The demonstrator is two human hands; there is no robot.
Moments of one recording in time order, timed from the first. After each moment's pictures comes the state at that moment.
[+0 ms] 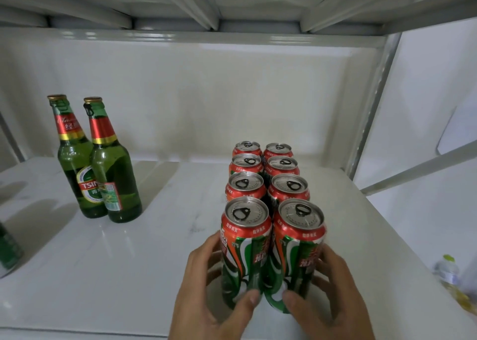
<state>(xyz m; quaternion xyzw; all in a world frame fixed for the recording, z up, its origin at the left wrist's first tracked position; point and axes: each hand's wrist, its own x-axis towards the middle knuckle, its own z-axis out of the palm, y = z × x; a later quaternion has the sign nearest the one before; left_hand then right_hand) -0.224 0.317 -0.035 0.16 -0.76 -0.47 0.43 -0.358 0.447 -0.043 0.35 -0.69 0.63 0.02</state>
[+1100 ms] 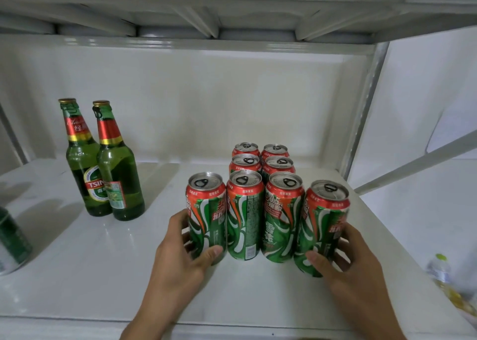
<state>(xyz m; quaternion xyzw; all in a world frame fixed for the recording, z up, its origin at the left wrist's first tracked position) -0.225 0.254 -0.028 0.26 -0.76 -0.48 0.36 -0.404 0.468 -0.031 0.26 -0.74 0.62 -0.03</state>
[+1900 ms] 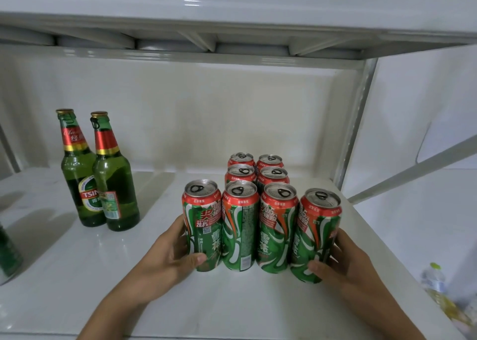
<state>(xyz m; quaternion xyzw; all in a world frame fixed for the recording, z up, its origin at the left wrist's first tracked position) -0.220 0.203 -0.021 0.07 -0.78 -0.58 0.23 -0.440 0.478 -0.026 0.34 -0.72 0.59 -0.15</state>
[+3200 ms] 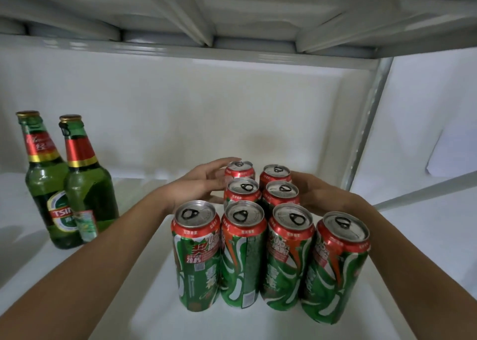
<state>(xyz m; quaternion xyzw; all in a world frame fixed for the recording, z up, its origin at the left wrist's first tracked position) -0.374 0.102 0.060 0.06 -0.77 -0.63 0.10 -0.589 0.336 0.053 0.53 -0.61 0.48 -0.35</state>
